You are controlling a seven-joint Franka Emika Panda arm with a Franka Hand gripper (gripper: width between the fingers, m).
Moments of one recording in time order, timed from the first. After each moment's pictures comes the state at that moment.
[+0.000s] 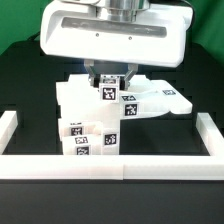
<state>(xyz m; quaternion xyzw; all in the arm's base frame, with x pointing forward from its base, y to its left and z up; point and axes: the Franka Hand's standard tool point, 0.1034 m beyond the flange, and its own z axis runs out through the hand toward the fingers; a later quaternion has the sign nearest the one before) 0.641 -0.040 0.120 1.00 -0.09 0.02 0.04</state>
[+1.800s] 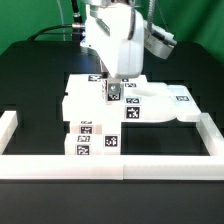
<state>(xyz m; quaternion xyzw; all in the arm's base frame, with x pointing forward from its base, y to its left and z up) 0.644 -0.039 0.121 0.74 -0.68 0.03 0.00</state>
